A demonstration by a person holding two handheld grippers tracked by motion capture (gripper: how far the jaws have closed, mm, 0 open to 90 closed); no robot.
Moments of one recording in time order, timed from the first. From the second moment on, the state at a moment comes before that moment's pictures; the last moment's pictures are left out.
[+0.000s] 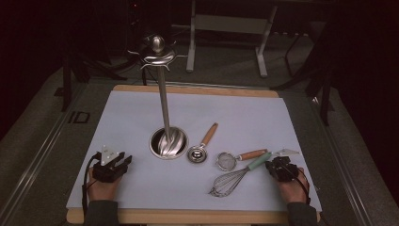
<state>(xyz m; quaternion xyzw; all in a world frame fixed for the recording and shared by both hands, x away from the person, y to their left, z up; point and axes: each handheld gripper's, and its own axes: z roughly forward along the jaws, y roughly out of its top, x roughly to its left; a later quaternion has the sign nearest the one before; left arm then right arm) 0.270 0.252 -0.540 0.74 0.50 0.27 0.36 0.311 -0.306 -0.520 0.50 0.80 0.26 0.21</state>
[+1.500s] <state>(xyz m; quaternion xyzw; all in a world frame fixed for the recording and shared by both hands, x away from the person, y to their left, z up) 0.270 0.252 -0.540 0.74 0.50 0.27 0.36 0.393 -0.212 -0.514 0.46 0.84 0.23 0.19</state>
